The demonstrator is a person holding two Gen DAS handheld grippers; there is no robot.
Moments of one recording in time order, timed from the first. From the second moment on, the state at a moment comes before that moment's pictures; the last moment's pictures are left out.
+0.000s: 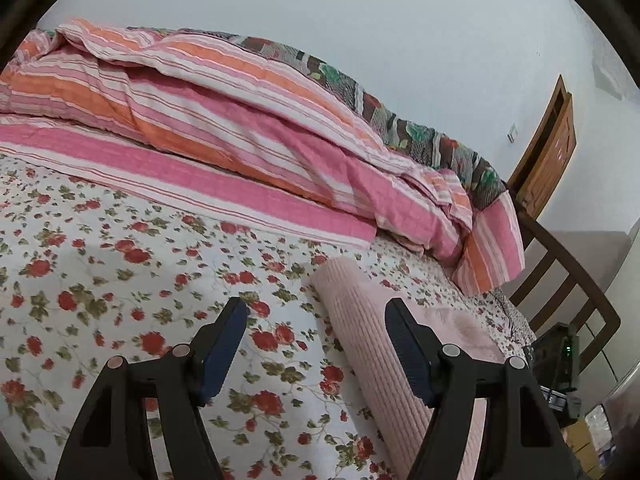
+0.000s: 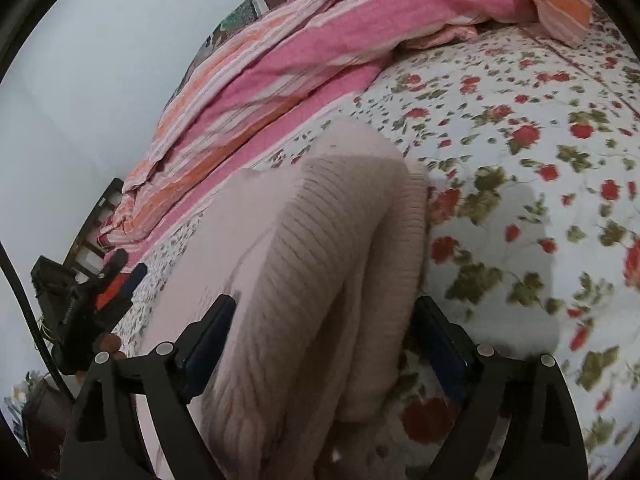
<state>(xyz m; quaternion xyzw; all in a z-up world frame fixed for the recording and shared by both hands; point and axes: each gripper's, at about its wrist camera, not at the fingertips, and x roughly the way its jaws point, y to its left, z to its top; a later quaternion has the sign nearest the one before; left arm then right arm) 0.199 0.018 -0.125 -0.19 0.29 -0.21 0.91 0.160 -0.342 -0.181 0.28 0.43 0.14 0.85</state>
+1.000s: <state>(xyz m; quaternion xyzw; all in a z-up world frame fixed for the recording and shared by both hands) 0.174 0.115 -0.113 -0.18 0.28 -0.10 0.94 0.211 -0.222 -0.027 0.27 0.34 0.12 0.89</state>
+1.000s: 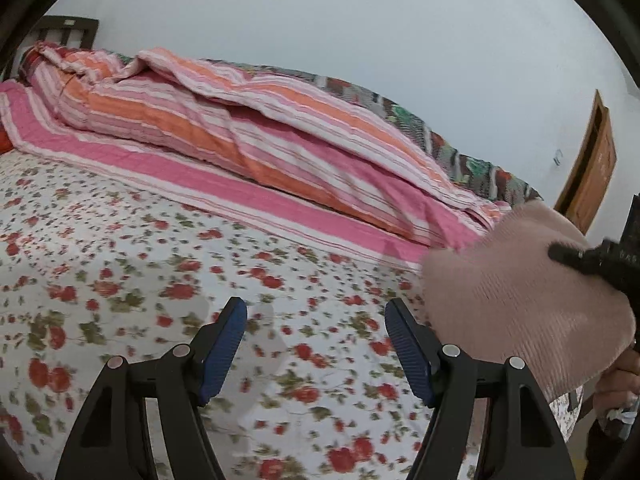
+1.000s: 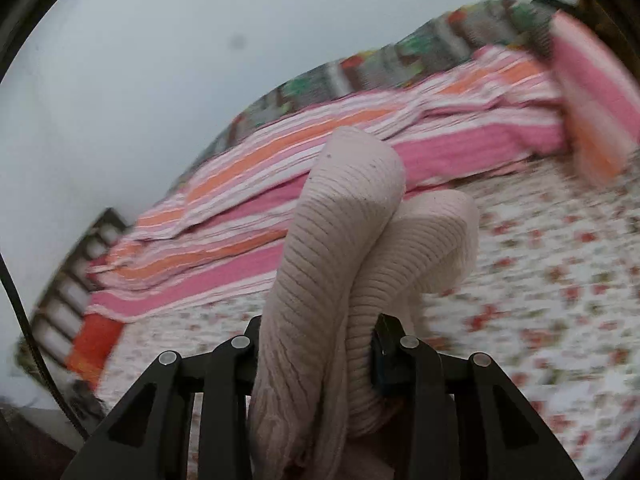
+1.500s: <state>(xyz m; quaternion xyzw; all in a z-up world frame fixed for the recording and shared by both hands) 0.201 0.087 -0.134 -0.16 0.33 -0.09 0.93 0.234 -0.254 -0.153 0.22 0.39 0.06 0.89</state>
